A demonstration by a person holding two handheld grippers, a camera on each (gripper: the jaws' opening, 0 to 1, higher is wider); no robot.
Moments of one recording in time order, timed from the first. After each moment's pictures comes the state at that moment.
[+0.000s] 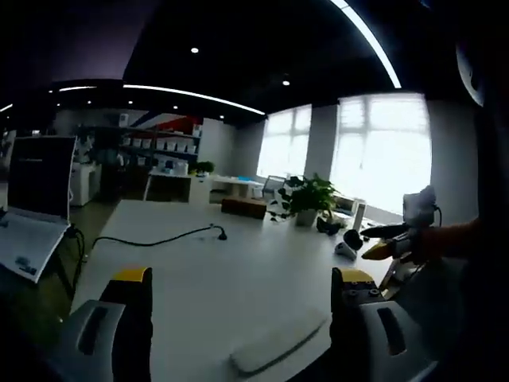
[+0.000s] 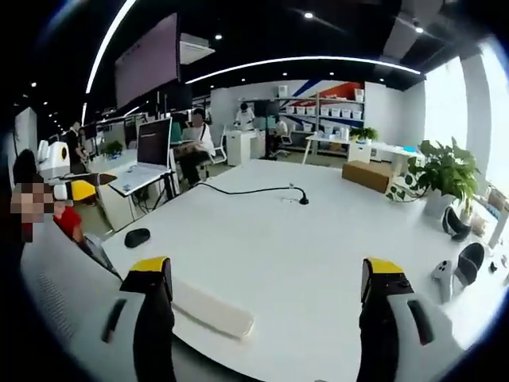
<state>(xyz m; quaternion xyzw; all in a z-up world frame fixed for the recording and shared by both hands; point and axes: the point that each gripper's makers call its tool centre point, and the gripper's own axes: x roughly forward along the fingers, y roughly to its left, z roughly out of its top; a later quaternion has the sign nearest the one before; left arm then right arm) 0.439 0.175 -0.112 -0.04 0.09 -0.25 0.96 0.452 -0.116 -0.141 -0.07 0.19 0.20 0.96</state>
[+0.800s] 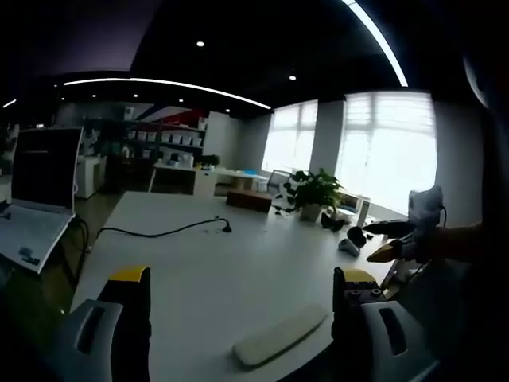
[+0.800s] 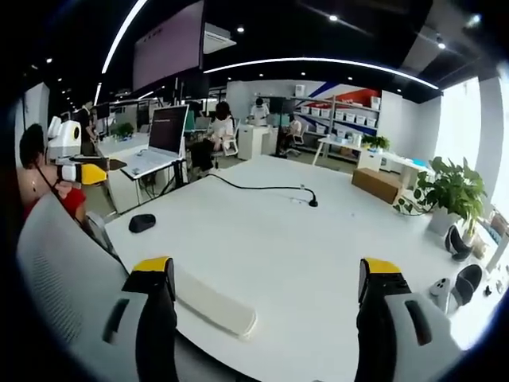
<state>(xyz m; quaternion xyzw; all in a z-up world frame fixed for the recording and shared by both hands) 0.440 0.183 -0.120 -0.06 0.11 -0.23 0.96 0.451 -0.101 -0.142 -0.09 0.18 0.23 0.95</state>
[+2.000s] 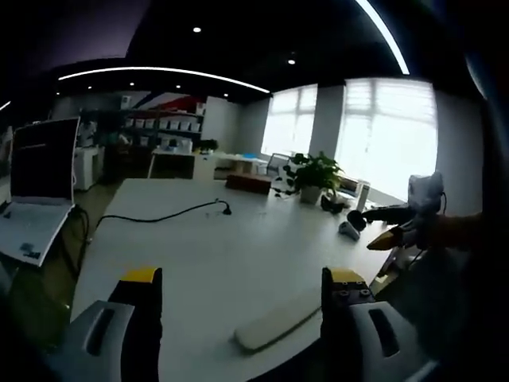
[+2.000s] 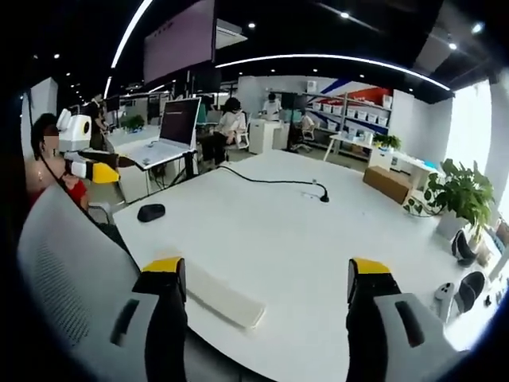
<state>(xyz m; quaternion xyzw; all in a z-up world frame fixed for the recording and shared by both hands) 0.432 0.181 -0.138 -0.04 0.15 -0.24 0.96 0.438 -0.089 -0.162 -0.14 0.22 0.27 0.93</state>
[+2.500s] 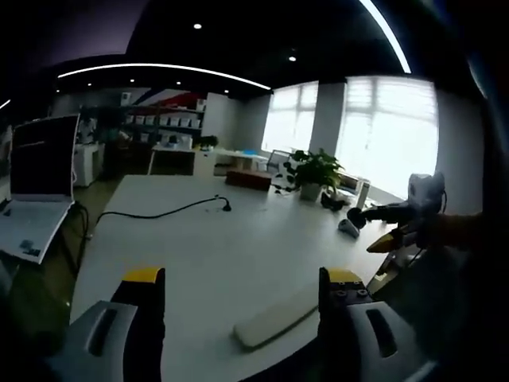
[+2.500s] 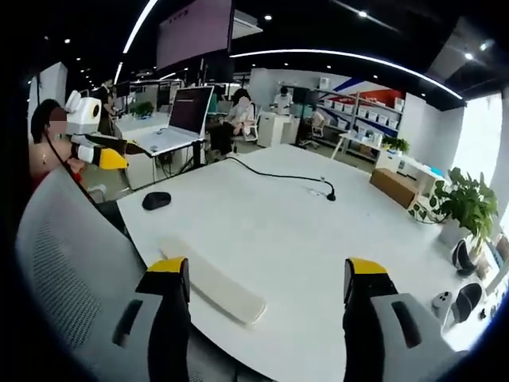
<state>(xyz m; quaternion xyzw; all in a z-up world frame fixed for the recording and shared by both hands) 0.430 0.180 -0.141 -0.03 0.16 -0.24 0.96 0.438 -0.087 -0.157 -0.14 0.21 0.28 0.93</state>
